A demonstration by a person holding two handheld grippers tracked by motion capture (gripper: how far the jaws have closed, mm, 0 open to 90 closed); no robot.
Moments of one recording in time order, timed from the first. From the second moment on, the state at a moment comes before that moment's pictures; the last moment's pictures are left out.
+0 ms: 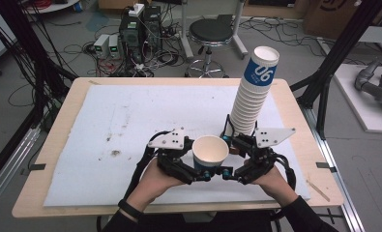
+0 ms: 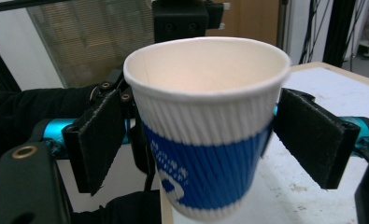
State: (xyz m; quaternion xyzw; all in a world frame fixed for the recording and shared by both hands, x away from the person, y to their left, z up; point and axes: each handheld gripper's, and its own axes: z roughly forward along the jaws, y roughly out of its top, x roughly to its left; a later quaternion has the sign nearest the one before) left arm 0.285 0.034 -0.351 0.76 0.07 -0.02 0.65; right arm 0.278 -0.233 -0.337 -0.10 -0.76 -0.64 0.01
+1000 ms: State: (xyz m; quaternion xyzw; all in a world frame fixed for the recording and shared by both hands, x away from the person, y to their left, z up) left arm 0.281 0.043 -0.336 0.74 0.07 0.00 0.67; right arm 0.277 -0.219 -0.355 -0.09 -0.79 -0.60 0.01
